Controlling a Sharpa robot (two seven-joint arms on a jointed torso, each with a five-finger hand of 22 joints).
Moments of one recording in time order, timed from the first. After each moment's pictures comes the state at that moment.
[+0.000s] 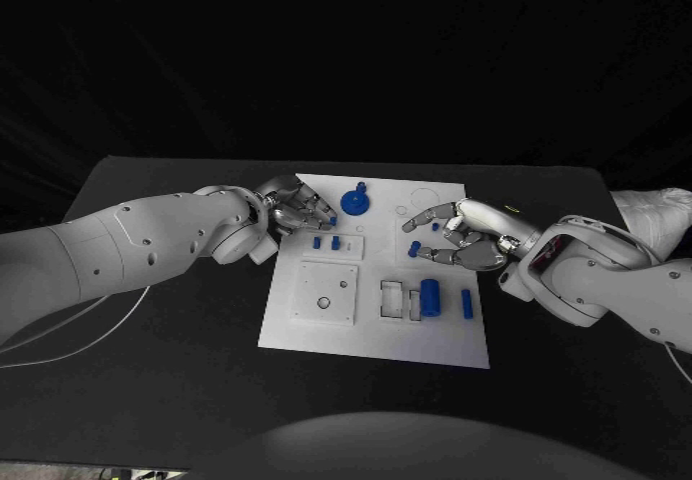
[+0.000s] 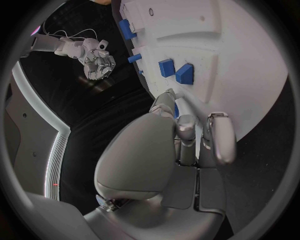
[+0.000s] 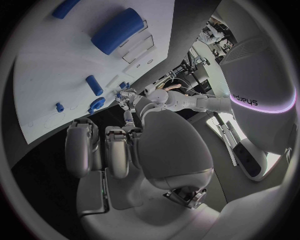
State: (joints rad) left arm 1.27 -0.65 -0.23 1.17 -0.61 -0.14 0.10; left_hand 1.69 -0.01 -0.01 0.28 0.39 1.17 0.04 0.09 0.21 1.00 0.00 1.46 1.15 1.21 -0.06 1.36 0.83 0.05 1.44 0.05 1.35 1.31; right arm 1.25 -0.96 -0.22 1.66 -1.24 -0.40 0.26; right_hand 1.39 -0.05 0.27 0.11 0.34 0.74 0.04 0.27 0.13 1.46 -0.03 1.57 1.31 1.46 -0.08 1.57 1.31 0.05 1.42 0.04 1.38 1.31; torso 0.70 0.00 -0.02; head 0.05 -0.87
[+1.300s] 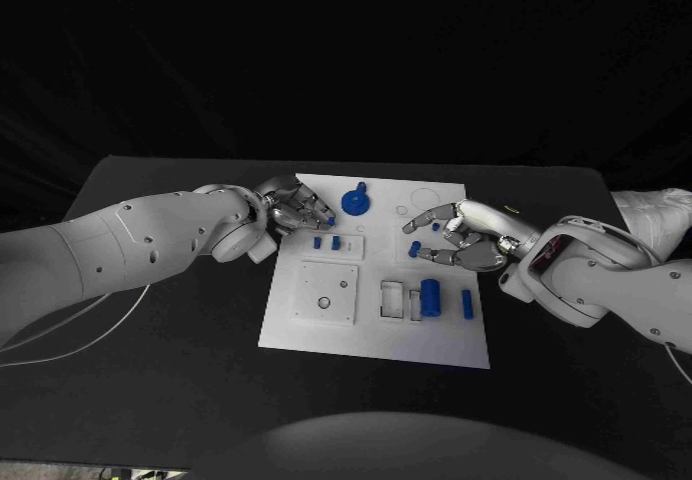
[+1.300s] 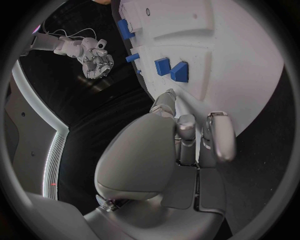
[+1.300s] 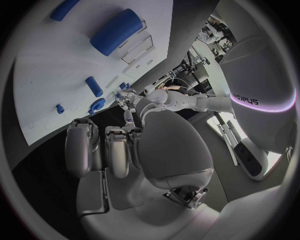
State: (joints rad) left arm 1.26 -0.64 -0.23 1.14 -0.61 -0.12 0.09; left_hand 1.71 -0.02 -0.01 0.28 0.39 1.17 0.04 0.09 0.21 0.96 0.00 1.44 1.13 1.20 -0.06 1.35 0.81 0.05 1.43 0.05 1.33 1.31; right arm 1.25 -0.96 -0.22 1.66 -1.23 -0.40 0.25; right_hand 1.39 -0.04 0.27 0.11 0.34 0.75 0.04 0.27 0.13 1.46 -0.03 1.57 1.31 1.46 -0.08 1.57 1.31 0.05 1.42 0.04 1.38 1.31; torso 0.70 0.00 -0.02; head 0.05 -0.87
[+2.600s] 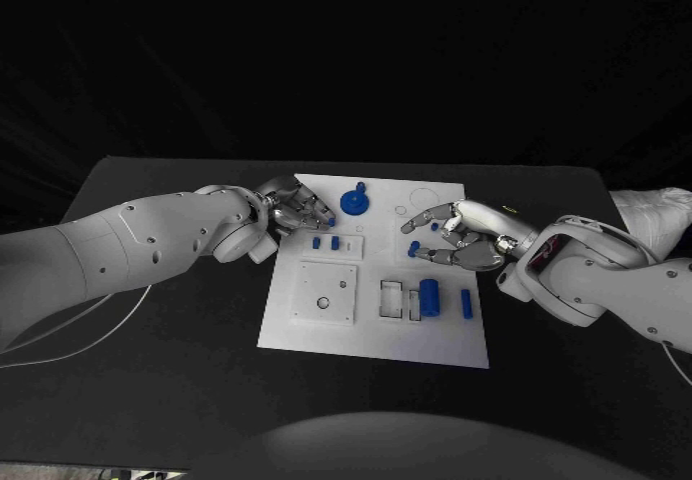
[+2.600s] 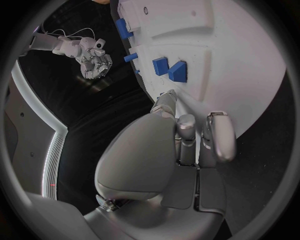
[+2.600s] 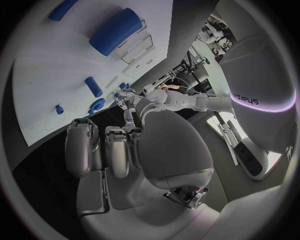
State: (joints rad) left arm 1.26 -0.63 -0.23 1.13 -0.61 -0.12 0.08; left_hand 1.71 -0.02 0.00 0.27 0.38 1.17 0.04 0.09 0.20 0.96 0.00 1.43 1.12 1.19 -0.06 1.35 0.81 0.05 1.42 0.05 1.33 1.31; right arm 1.25 -0.96 -0.22 1.66 -1.23 -0.40 0.25; right_hand 1.39 -0.04 0.27 0.11 0.34 0.75 0.04 0.27 0.13 1.46 -0.03 1.57 1.31 1.46 -0.08 1.57 1.31 0.05 1.42 0.04 1.38 1.31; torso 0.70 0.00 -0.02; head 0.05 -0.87
